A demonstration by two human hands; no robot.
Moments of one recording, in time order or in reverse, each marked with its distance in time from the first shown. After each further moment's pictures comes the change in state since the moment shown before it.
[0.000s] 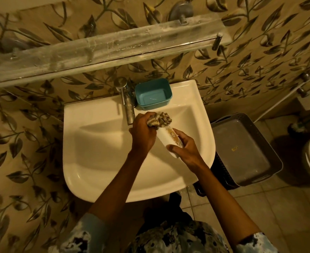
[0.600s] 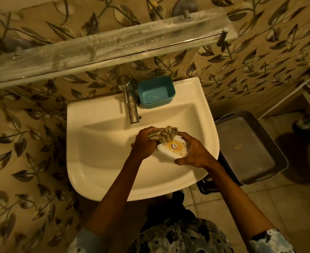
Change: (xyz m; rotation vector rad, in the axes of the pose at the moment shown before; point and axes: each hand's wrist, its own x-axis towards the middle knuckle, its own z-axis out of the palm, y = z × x) left_hand -0.012 -0.031 -0.007 -0.105 -0.394 -0.146; right_hand -0.001 0.003 -0.026 -0.430 -0.236 -0.084
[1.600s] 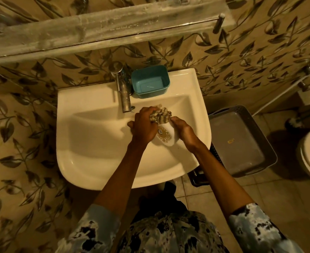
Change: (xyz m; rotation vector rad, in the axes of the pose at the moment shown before) left_hand 0.022 0.010 0.029 0.237 0.283 0.101; right_hand 0.020 -0.032 0.001 0.444 0.085 0.168
